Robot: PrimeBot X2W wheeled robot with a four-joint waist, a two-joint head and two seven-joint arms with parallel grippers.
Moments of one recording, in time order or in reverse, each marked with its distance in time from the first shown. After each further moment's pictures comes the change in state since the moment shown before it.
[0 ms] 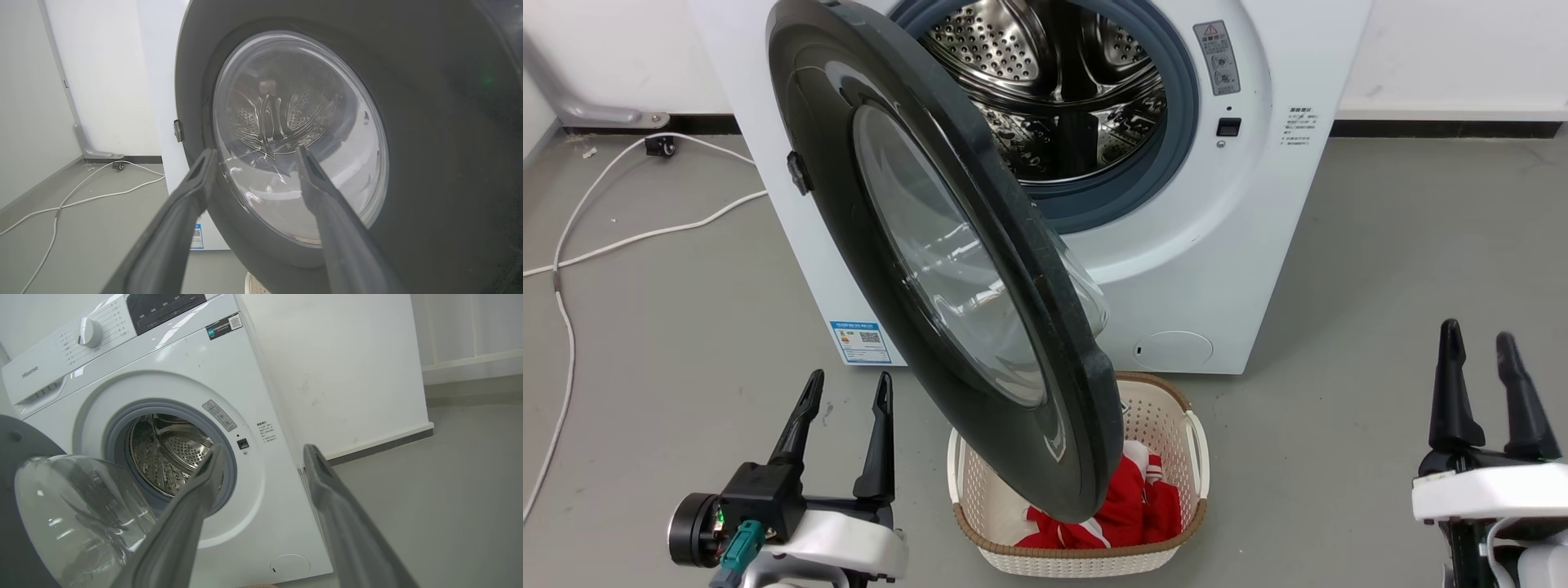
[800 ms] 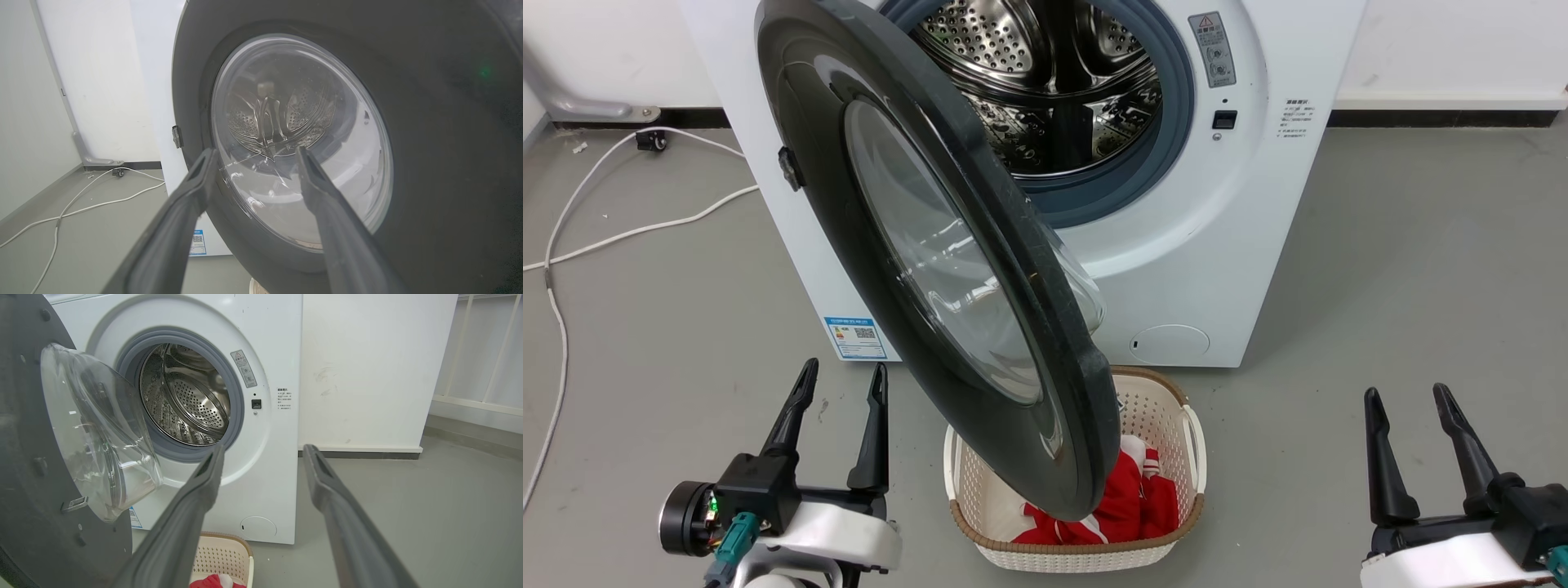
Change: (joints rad) left arm -0.017 0.000 0.024 -0.004 0.033 -0.014 0.000; right arm 0.176 0.043 0.055 -0.167 -0.416 0.000 0.000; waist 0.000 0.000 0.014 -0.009
